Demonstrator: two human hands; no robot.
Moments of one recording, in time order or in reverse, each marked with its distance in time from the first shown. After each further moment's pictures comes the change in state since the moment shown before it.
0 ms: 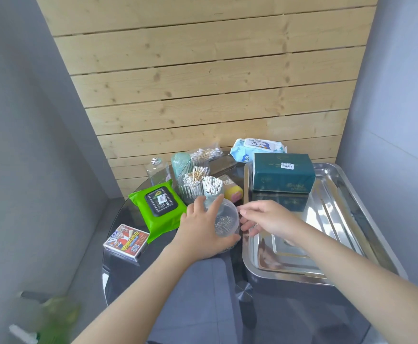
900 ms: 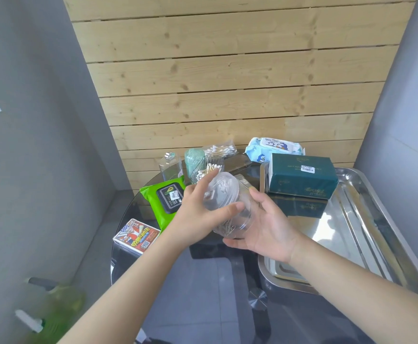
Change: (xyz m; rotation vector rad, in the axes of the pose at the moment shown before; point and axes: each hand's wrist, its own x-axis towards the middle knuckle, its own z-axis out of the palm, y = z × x) left_hand -0.008 -0.015 -0.050 -0.803 0.061 -0.062; right_hand 0.015 -0.013 0.038 0.988 -0.427 0.071
